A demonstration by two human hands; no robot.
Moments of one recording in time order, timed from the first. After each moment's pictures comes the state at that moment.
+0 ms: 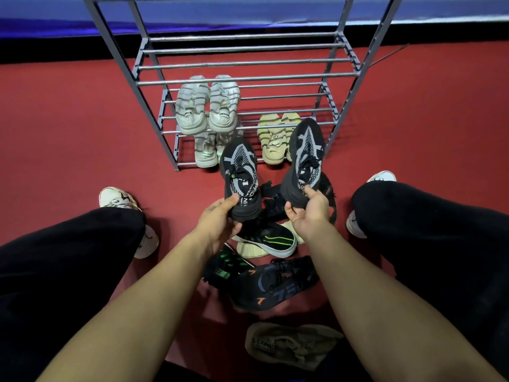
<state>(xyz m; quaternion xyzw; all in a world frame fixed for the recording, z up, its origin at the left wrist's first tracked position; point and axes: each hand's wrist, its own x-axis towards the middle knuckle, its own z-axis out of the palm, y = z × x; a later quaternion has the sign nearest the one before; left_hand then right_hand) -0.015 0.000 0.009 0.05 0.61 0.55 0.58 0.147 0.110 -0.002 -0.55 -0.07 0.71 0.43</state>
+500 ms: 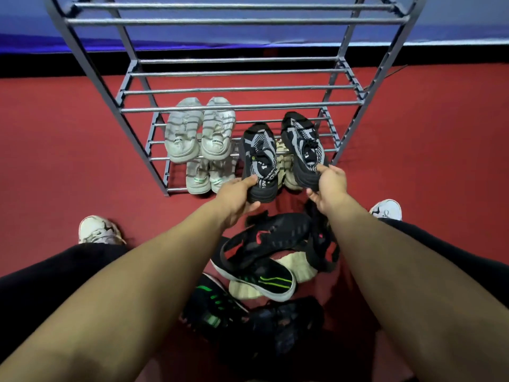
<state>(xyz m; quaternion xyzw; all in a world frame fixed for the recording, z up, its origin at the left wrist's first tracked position) -0.033 0.148 0.029 0.12 0.62 0.52 0.57 0.131 0.256 0.023 -0.62 -0.29 0.61 0.40</state>
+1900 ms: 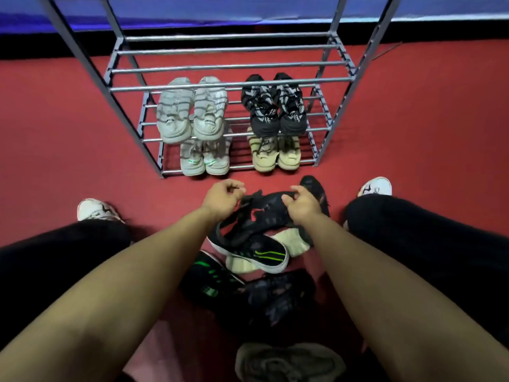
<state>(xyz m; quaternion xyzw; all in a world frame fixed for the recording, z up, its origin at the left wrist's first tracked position) -0.039 0.105 -0.027 0.38 0.74 0.38 0.40 0.152 0.180 -0.036 -0.65 -0.61 0.44 0.08</state>
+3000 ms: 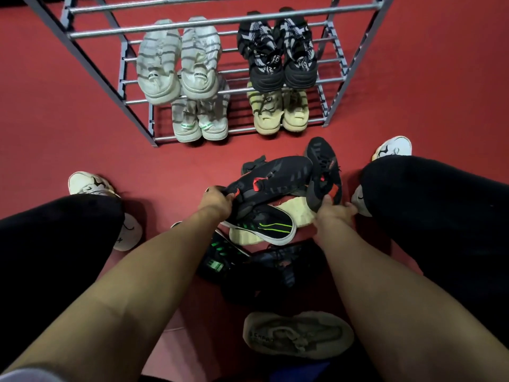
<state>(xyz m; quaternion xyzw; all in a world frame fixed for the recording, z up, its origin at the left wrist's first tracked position) -0.044 0.073 -0.118 0.26 0.86 0.16 0.39 0.202 0.139 -0.109 -0.83 -0.21 0.44 0.26</state>
